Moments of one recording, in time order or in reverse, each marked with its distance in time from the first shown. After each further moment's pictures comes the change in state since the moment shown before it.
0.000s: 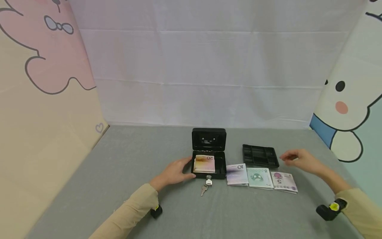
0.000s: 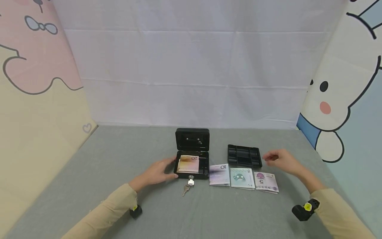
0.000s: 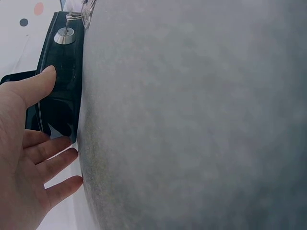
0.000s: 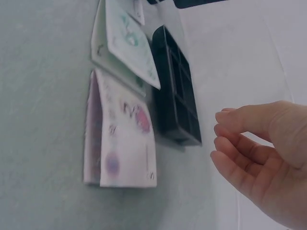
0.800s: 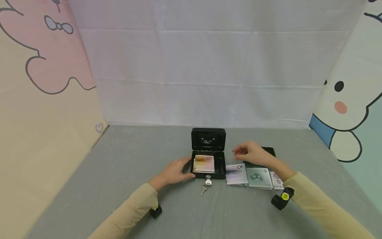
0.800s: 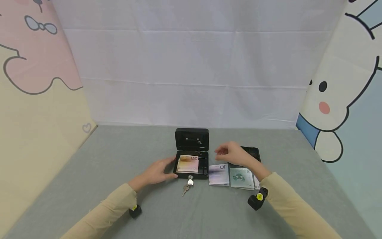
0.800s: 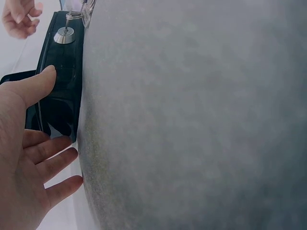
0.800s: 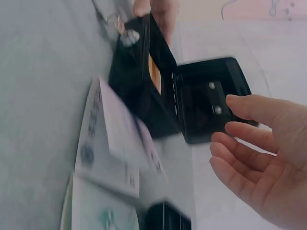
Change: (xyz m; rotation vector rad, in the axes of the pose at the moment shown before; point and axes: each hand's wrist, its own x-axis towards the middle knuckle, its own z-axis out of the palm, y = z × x) left_hand 0.001 0.000 0.000 0.013 0.008 0.024; right_hand 0.064 -0.107 0.057 0.079 -0.073 -0.222
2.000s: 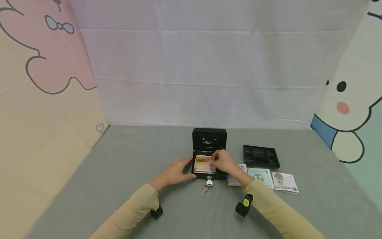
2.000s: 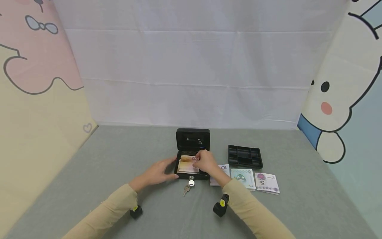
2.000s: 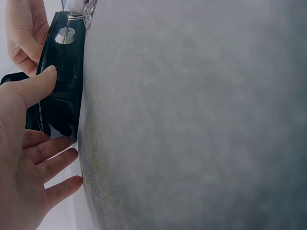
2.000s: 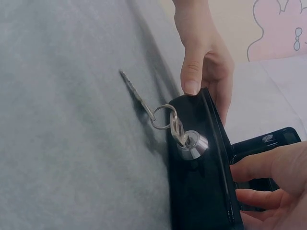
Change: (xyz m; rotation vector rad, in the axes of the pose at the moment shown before) left_hand -0.001 0.002 -0.002 -0.029 -0.015 -0.035; right_hand 0.057 -0.034 0.091 -0.048 0.212 0.294
